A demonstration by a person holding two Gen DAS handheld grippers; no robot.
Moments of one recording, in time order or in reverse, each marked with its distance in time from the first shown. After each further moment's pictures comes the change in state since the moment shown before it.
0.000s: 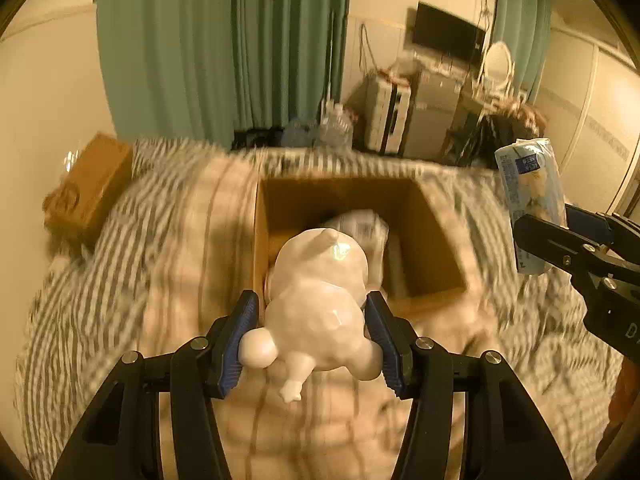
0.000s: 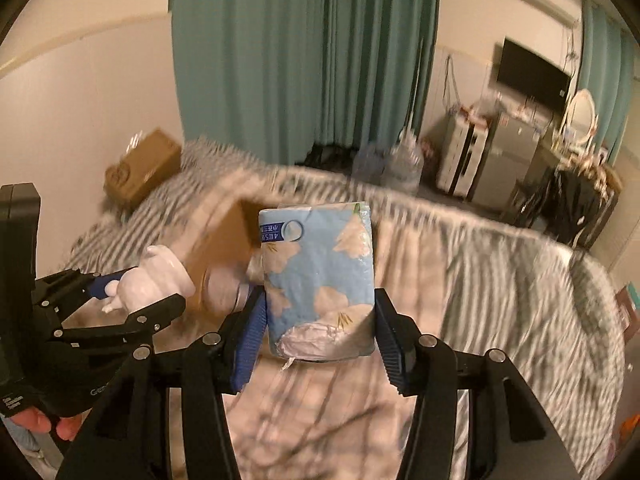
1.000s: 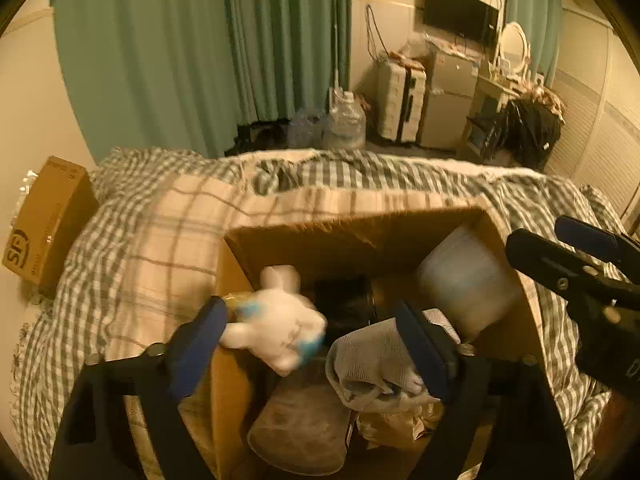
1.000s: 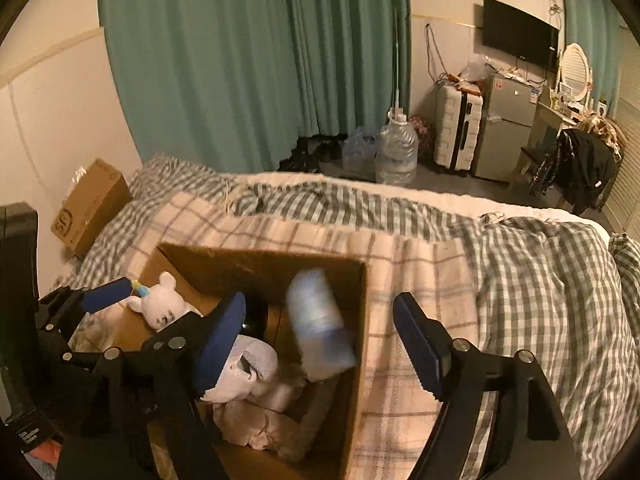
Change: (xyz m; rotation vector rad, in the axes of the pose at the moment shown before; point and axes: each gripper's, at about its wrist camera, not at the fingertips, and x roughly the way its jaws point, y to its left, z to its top) left arm 0.132 -0.013 0.054 0.035 0.045 0.068; right arm 0.144 -0.048 0.031 0.159 0.038 0.032
